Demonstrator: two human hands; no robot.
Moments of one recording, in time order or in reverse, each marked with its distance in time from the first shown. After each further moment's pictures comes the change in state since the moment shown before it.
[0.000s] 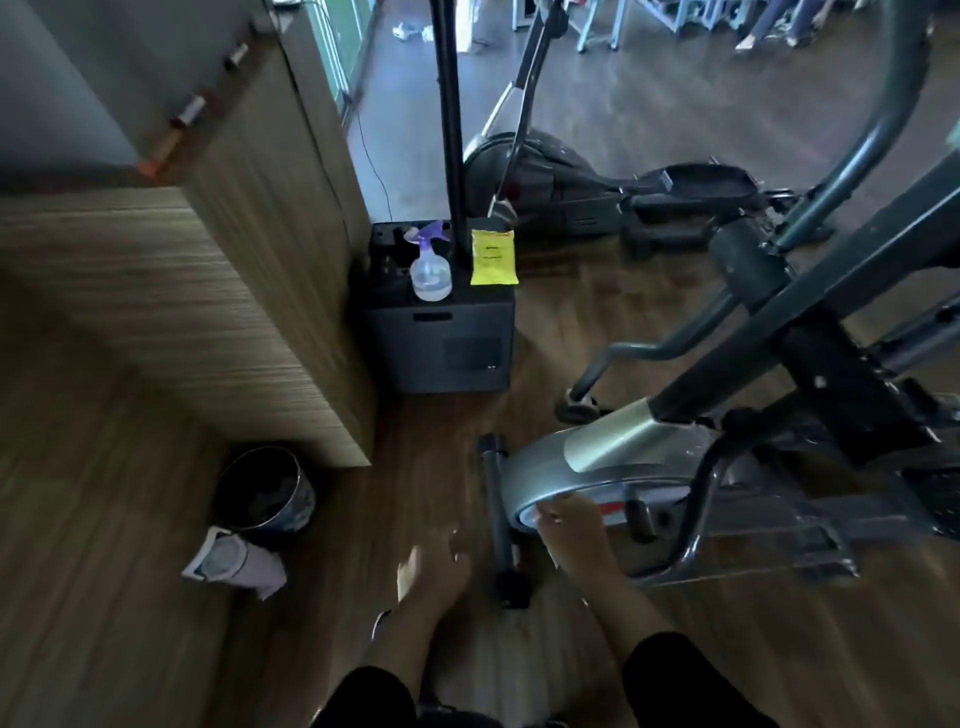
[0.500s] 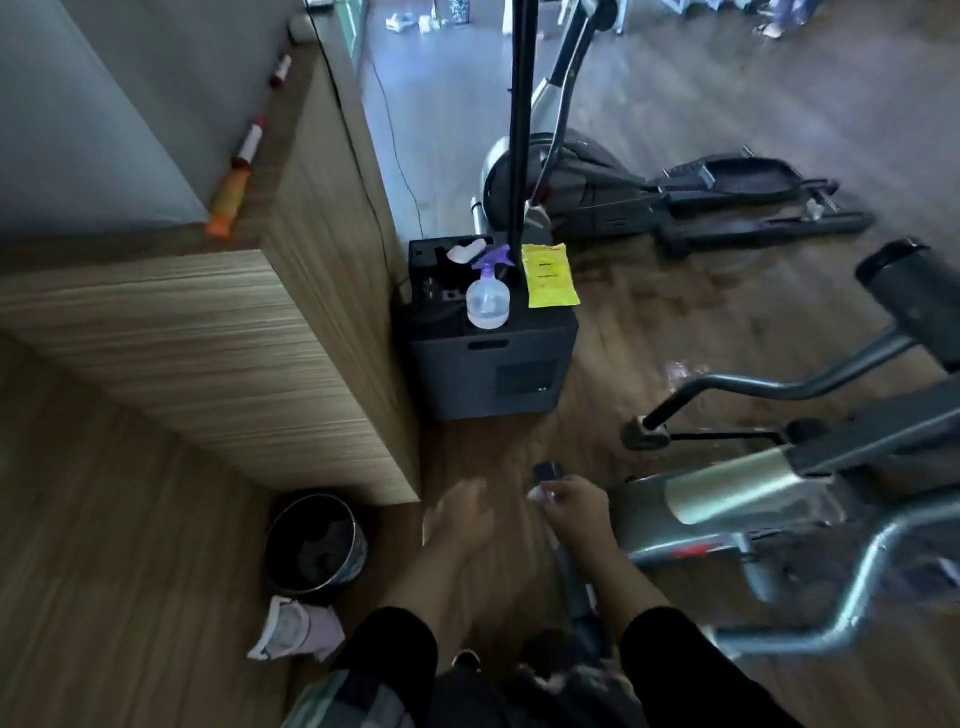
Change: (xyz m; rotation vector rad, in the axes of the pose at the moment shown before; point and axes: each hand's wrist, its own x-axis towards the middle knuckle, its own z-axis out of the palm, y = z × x) left_hand 0.183 -0.034 -0.168 0.101 -0.082 0.171; right_hand 0.133 -0.167 0.096 0.103 0.149 0.046
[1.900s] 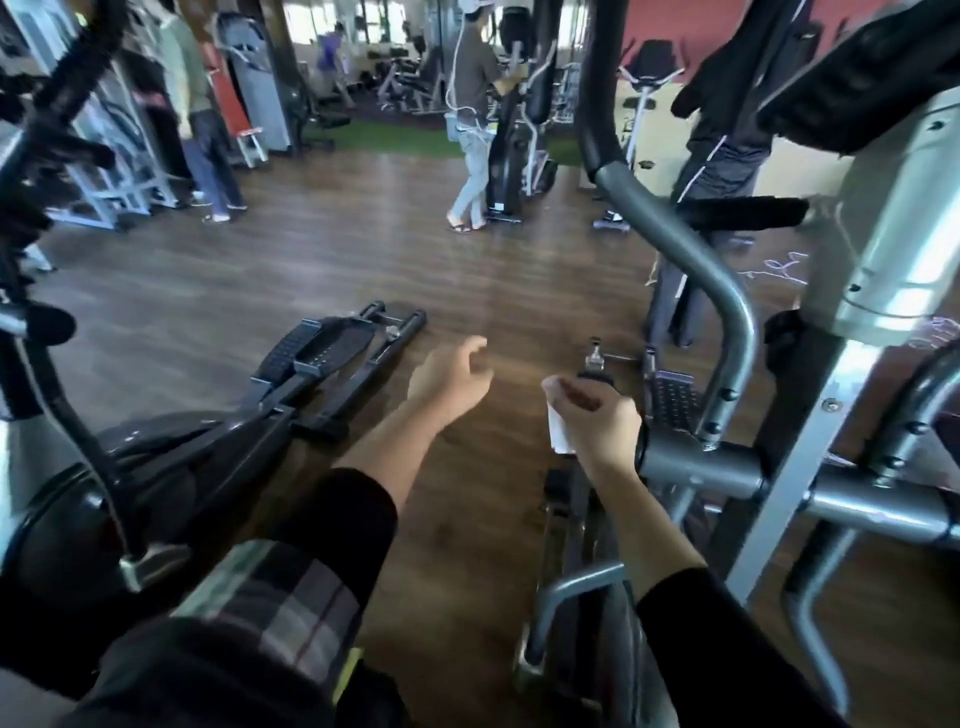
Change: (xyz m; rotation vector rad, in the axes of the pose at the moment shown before) left_hand 0.350 0.619 -0.136 0.254 -0.260 1.286; right_hand 0.347 -0.062 -0.363 0.419 1.417 0.444
